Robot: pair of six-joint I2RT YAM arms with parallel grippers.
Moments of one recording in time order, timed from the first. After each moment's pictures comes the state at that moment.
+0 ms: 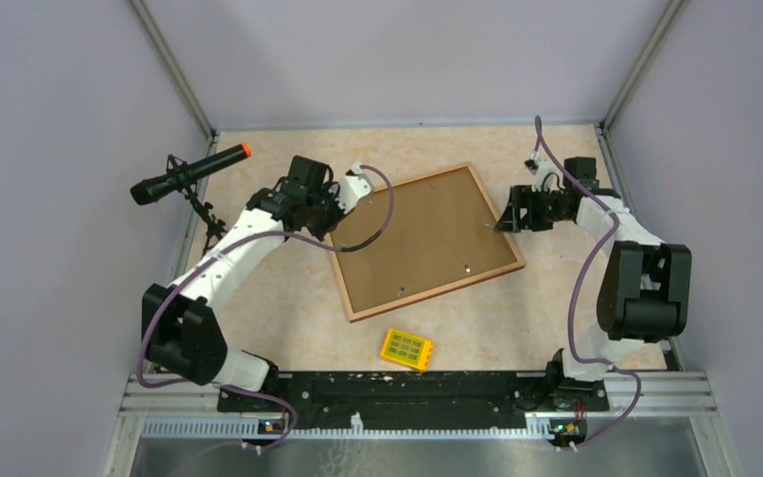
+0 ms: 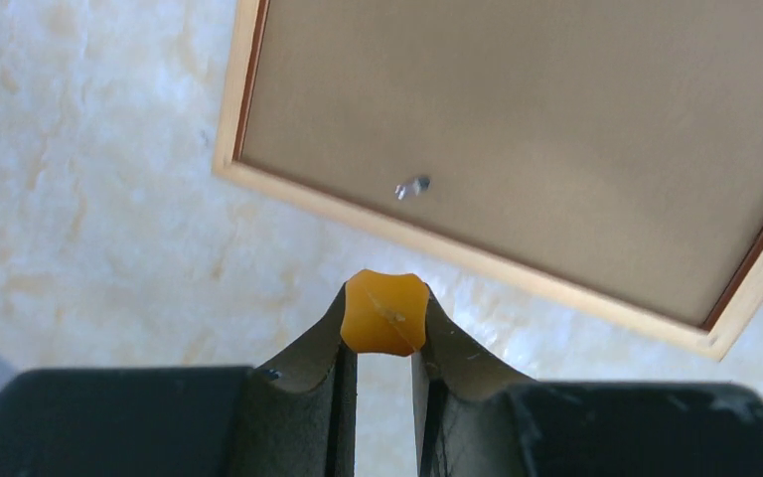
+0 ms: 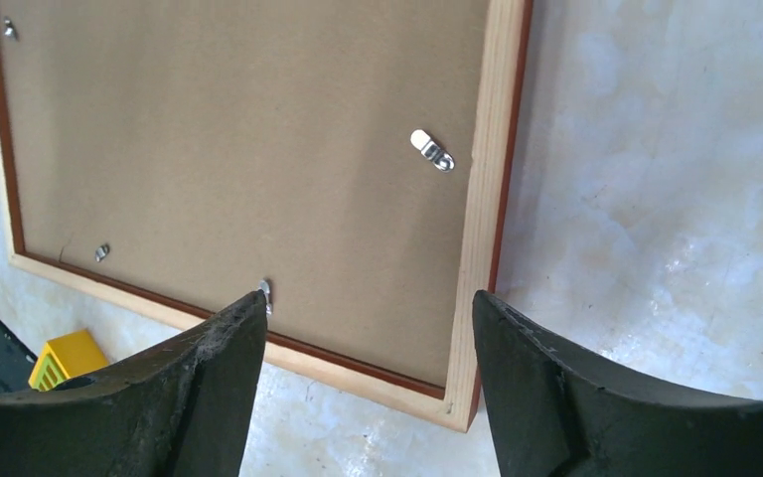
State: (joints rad) left arm -0.39 1.46 1.21 -0.63 0.17 0.55; right arm -0.07 1.64 1.08 -0.48 -0.64 -0.14
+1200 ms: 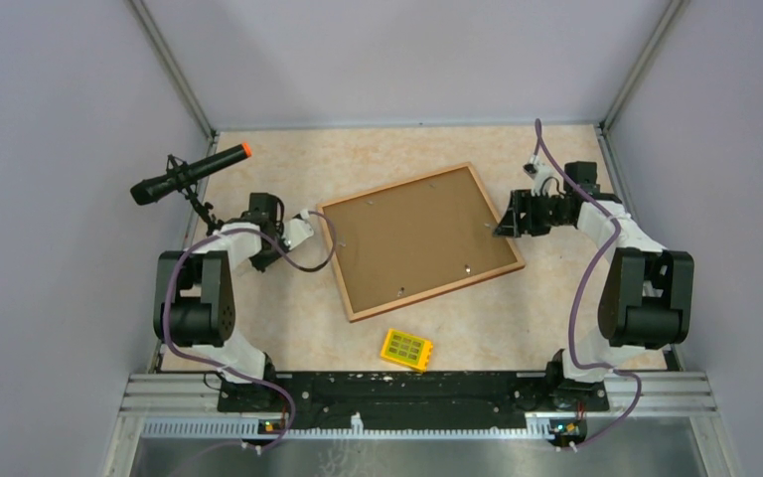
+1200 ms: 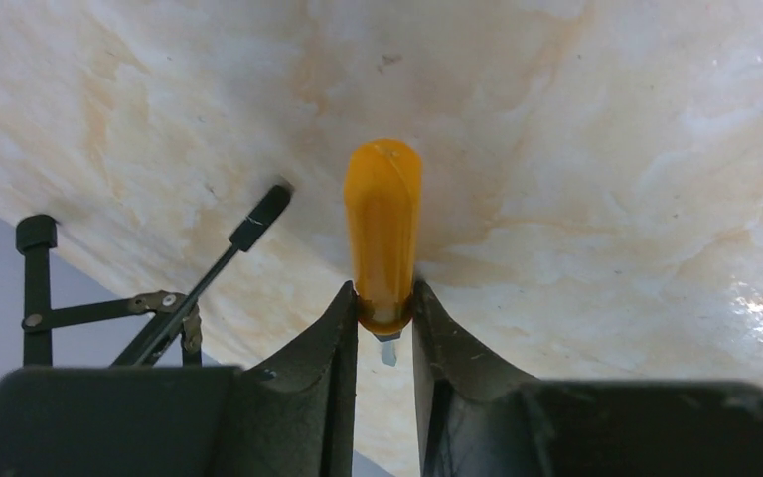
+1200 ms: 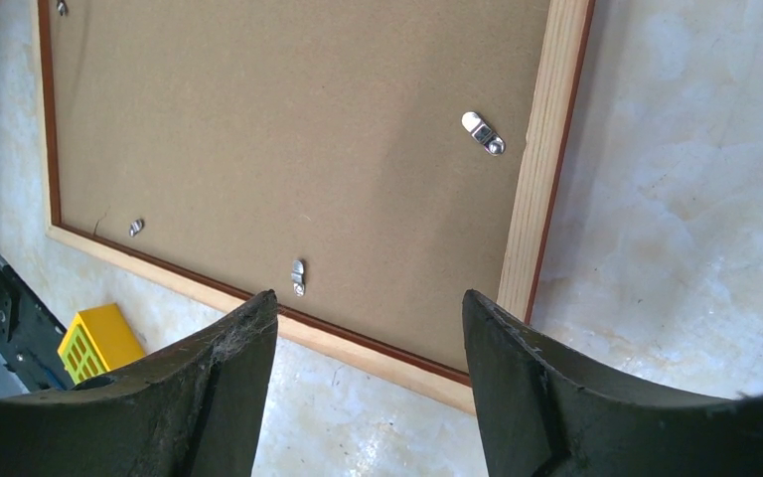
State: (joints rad) left arm -0.02 1.62 0.87 -0.46 -0.17 0.94; right arm -0.07 1.58 1.04 -0.49 -0.71 -0.16
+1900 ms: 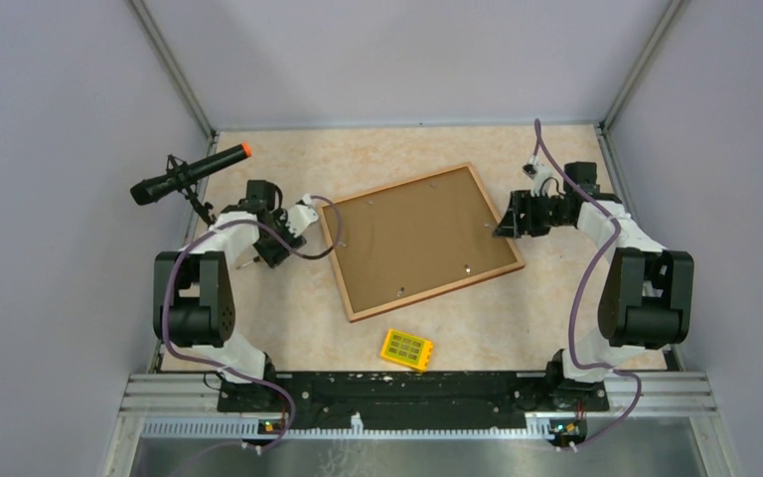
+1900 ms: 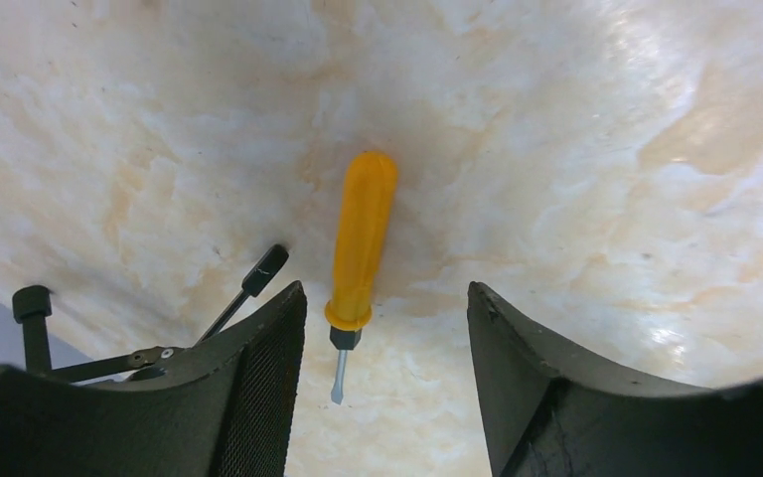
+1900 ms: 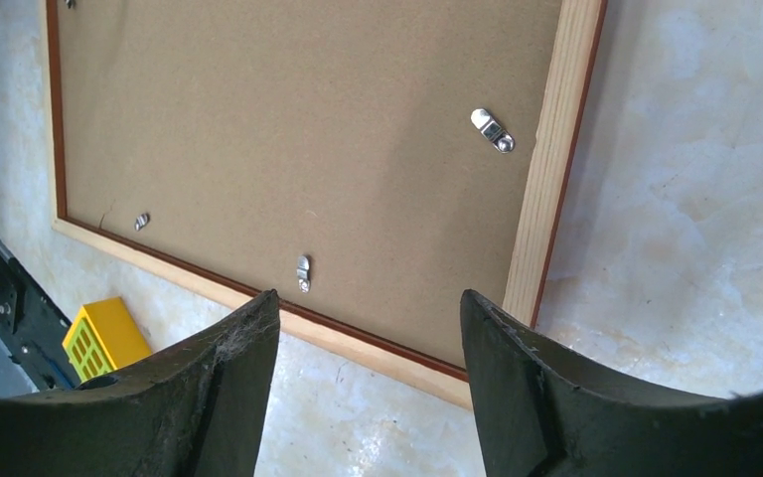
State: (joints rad) left arm -0.01 1.62 0.98 -0.54 0.03 0.89; right arm -0.07 1.58 1.04 -0.50 -0.72 -0.17
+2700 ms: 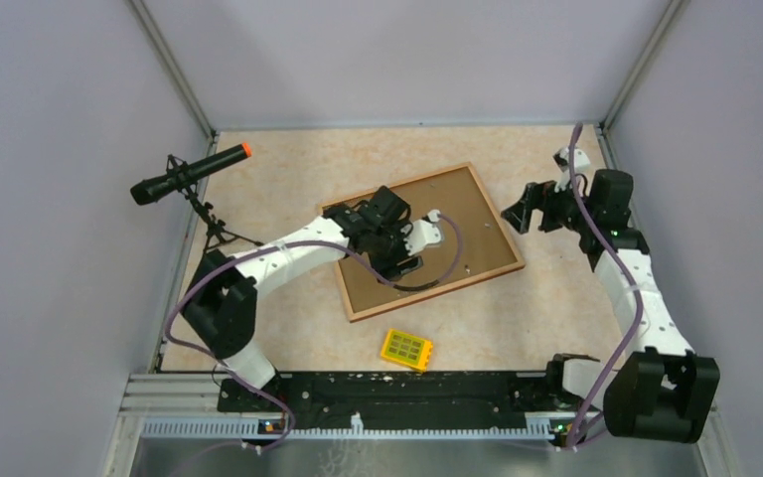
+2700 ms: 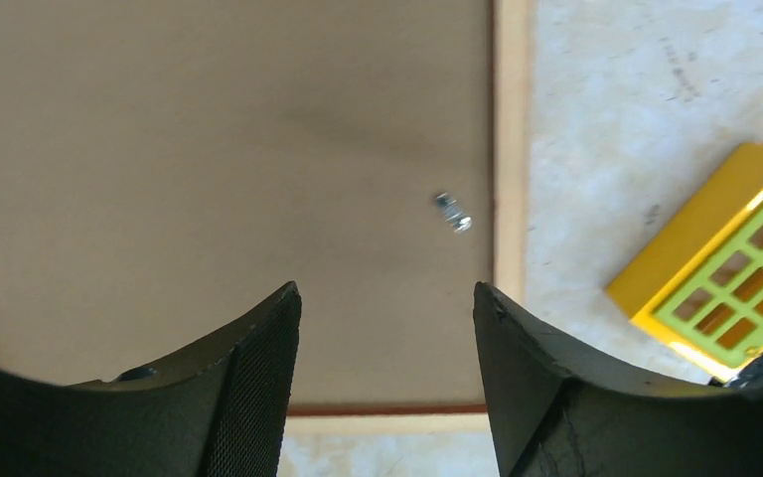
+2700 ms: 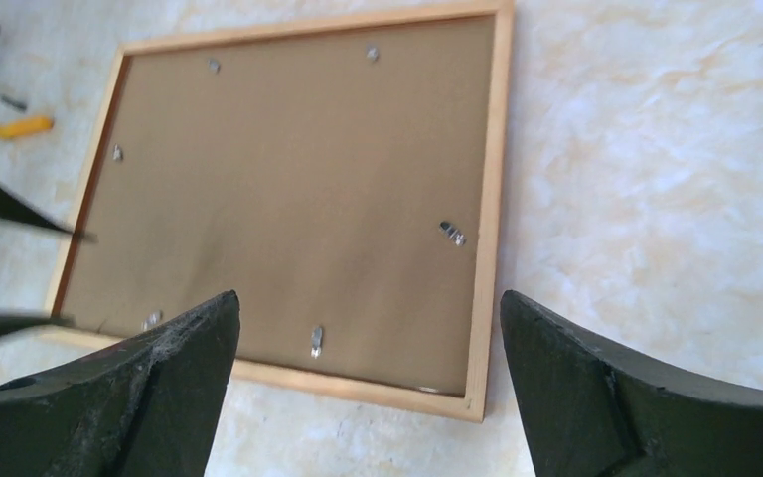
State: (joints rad) left arm -0.74 1.63 1.26 -0.67 0.23 0.51; right arm -0.09 1.16 0.89 -0.30 -0.65 -0.05
